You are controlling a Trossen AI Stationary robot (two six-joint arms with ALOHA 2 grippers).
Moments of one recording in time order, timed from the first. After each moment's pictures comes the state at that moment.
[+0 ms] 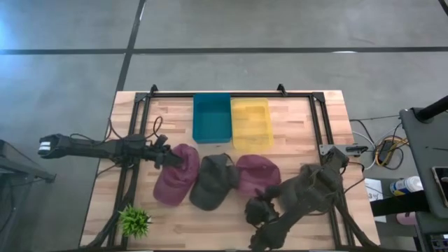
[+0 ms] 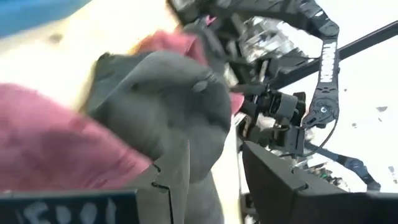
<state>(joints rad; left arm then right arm) 0.03 0.44 0.03 0.23 0.19 -1.00 0.73 2.31 1.84 -1.58 0.86 1.40</state>
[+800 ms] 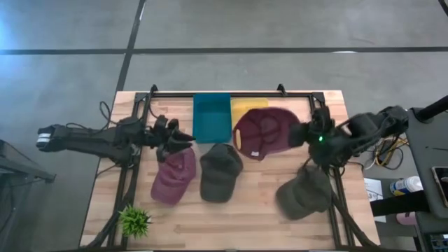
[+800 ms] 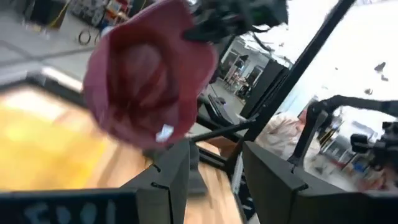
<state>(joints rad) 0.03 0.76 0.56 0.30 0.12 -0.51 0.44 1.26 1.63 -1.47 0.85 1.64</state>
